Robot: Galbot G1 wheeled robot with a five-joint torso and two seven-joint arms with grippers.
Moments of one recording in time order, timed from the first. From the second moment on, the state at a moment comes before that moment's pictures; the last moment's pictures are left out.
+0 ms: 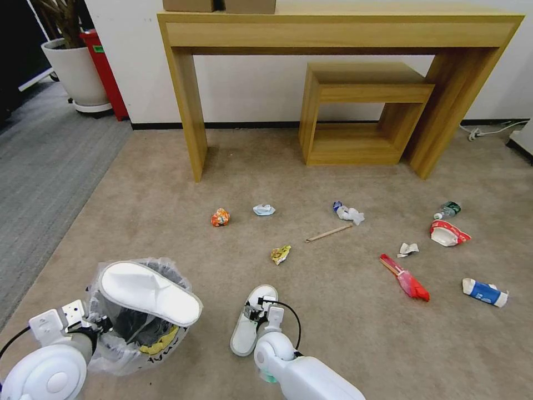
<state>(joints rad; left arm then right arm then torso) 1.74 -0.76 -0.71 -2.18 -1.37 0.37 -0.91 -0.88 1.50 -0.36 1.09 0.88 -0.01 0.60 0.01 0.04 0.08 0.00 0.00</state>
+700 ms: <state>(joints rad) 1.74 -0.76 -0.71 -2.18 -1.37 0.37 -0.90 -0.87 1.56 -0.34 1.01 0.85 0.02 0.57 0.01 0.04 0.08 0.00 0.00</state>
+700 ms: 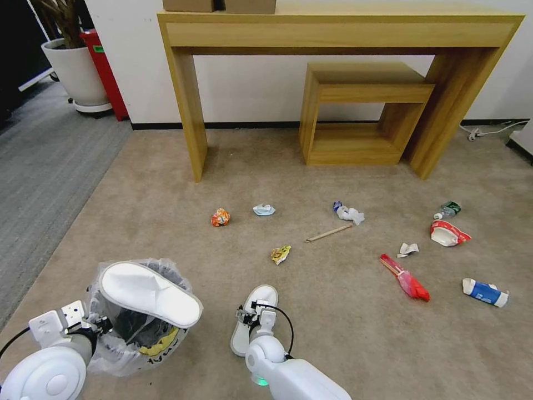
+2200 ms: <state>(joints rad) 1.77 -0.75 -0.73 -2.20 -1.33 0.35 -0.88 -0.90 1.50 -0.33 1.13 0.82 0.05 0.61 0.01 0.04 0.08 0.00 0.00</state>
